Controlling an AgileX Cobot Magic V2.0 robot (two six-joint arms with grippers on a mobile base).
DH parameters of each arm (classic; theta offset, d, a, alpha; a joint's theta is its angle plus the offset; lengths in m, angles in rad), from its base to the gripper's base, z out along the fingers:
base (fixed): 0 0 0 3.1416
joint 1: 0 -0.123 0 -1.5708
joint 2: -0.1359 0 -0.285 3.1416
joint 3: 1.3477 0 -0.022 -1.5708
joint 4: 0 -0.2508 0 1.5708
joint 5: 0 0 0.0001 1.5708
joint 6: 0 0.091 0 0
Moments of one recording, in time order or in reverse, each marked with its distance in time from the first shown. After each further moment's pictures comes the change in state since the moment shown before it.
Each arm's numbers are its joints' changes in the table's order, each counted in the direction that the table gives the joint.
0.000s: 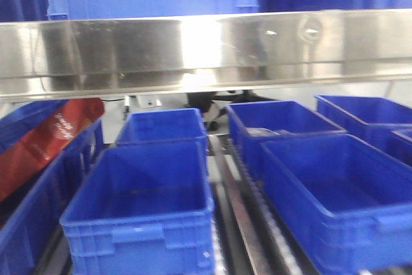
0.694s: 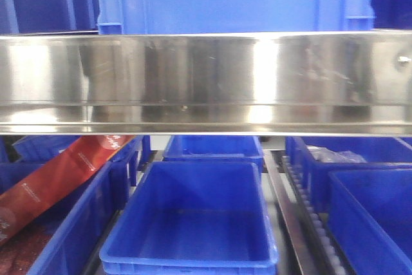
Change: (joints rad) left arm 0.000 0.000 0.000 0.000 0.000 0.000; right arm 0.000 0.000 0.000 0.000 0.000 0.000
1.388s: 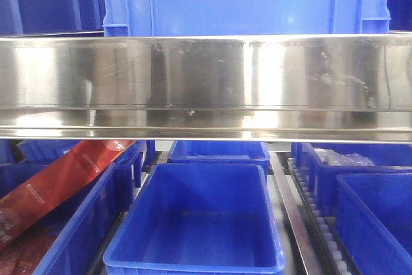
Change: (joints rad) left arm 0.000 0.000 0.000 0.000 0.000 0.000; right arm 0.000 0.000 0.000 0.000 0.000 0.000
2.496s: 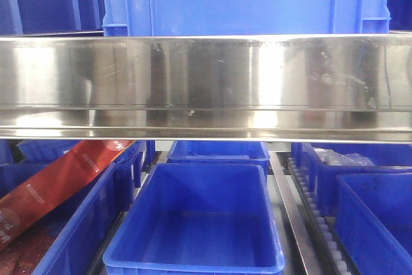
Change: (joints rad) left arm 0.000 -0.007 -0.093 0.007 0.002 0.000; right arm 0.000 0.000 0.000 0.000 -0.002 0.000
